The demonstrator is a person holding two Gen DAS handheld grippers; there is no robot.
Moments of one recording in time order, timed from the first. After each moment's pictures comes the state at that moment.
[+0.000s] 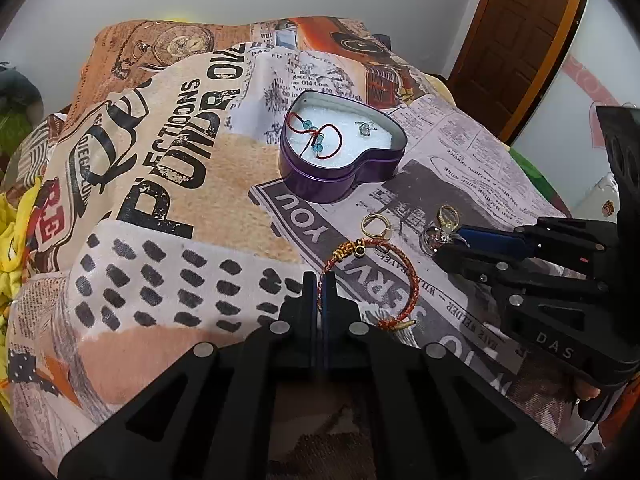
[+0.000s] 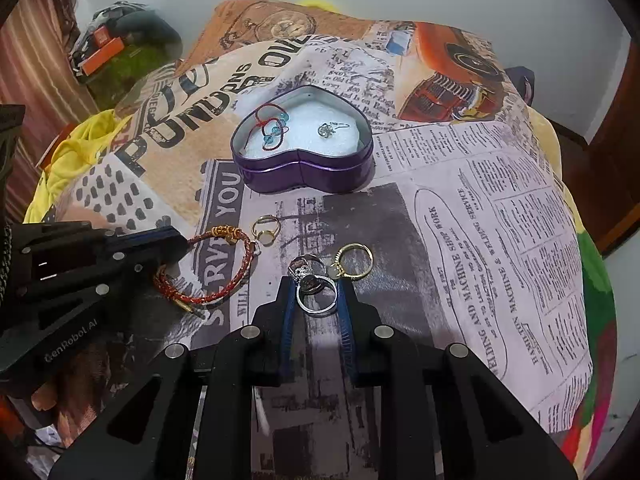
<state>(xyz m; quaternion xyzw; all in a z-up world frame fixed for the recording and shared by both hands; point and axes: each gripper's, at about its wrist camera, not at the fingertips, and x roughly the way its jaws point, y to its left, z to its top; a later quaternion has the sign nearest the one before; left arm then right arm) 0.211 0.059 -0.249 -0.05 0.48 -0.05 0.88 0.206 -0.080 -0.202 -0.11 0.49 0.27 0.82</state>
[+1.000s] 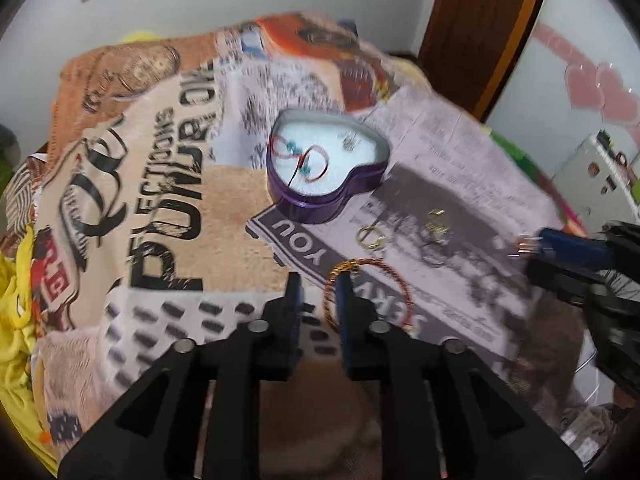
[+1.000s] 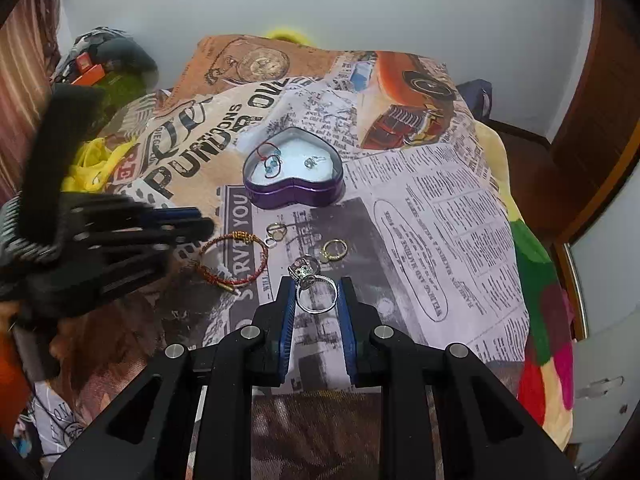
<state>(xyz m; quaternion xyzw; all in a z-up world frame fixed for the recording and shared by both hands) 0.237 0.064 -0.236 0.01 0.50 -0.10 0.86 0.164 -0.092 -0.152 -0.09 0.45 0.21 0.86</state>
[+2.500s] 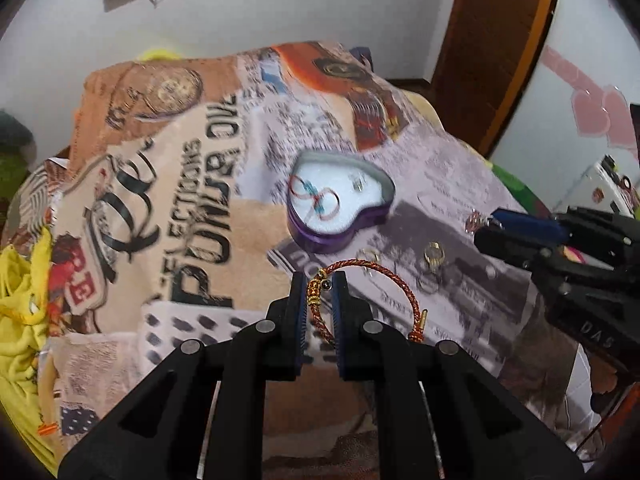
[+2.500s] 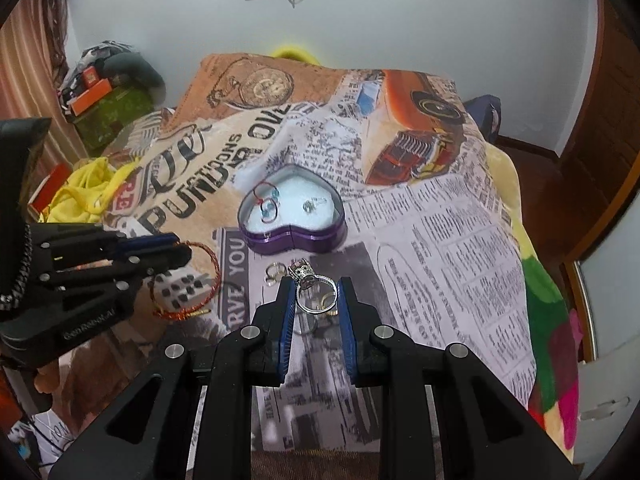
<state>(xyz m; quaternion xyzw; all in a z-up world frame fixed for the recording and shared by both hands) 0.225 0.070 -0.196 -0.01 0.45 -0.07 0.89 0.193 -0.085 -0.141 -0.08 0.42 0.24 0.87</state>
